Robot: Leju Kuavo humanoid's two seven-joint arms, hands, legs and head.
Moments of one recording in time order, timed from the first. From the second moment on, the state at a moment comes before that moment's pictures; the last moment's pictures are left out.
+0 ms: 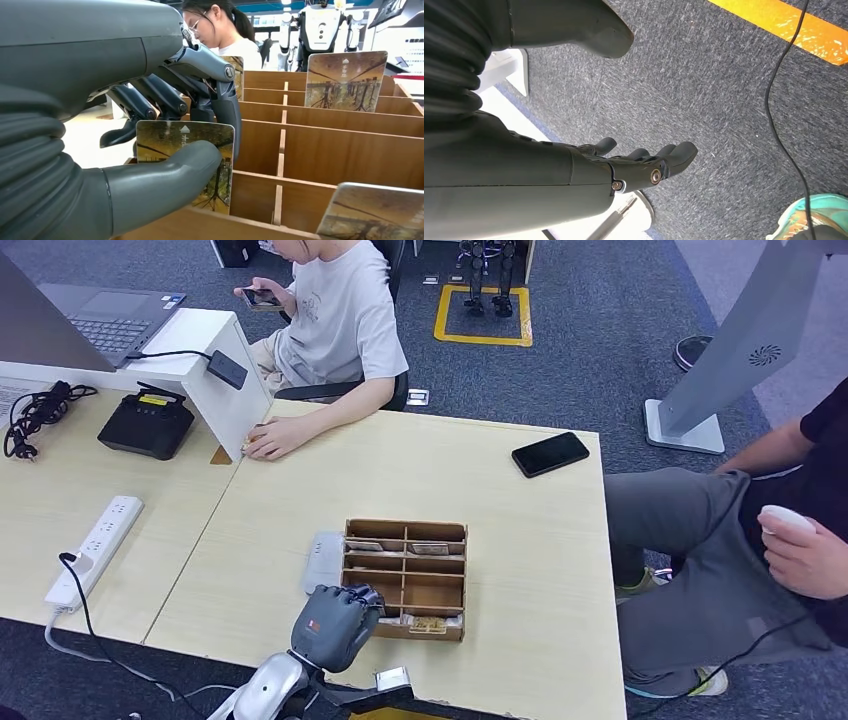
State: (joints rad) left arm -0.02 0.12 -0.58 -1.41 -1.21 0.52 0.04; right arm 0.04 0.13 -0.45 -0.22 1.32 -0.36 -0.05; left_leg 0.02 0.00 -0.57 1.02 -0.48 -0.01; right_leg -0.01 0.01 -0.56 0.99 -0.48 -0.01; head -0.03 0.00
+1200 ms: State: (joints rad) left arm -0.32 0.40 -0.28 -1.76 -0.93 0.48 -0.08; right arm 0.03 0.13 -0.47 -0.20 1.32 -0.37 -0.09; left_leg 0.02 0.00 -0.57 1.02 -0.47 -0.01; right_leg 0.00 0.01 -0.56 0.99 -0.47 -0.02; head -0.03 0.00
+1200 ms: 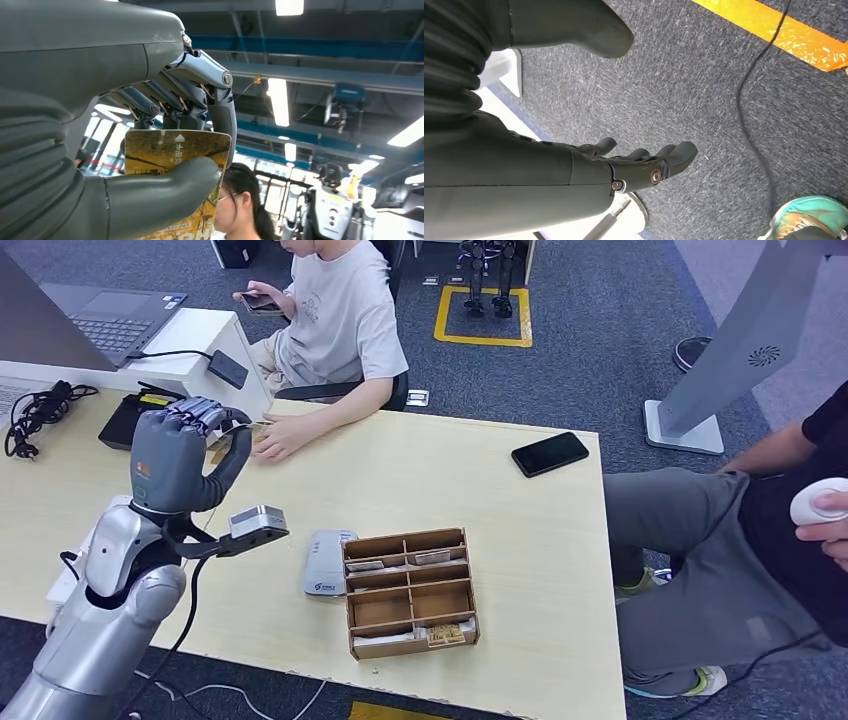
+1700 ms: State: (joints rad) left arm -0.34 0.39 -0.26 -1.73 -1.33 0.61 0.08; right arm 0.02 0.13 -0.47 -0.19 1.33 -0.37 -0.08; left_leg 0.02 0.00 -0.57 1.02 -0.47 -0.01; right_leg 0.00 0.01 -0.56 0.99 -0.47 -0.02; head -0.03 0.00
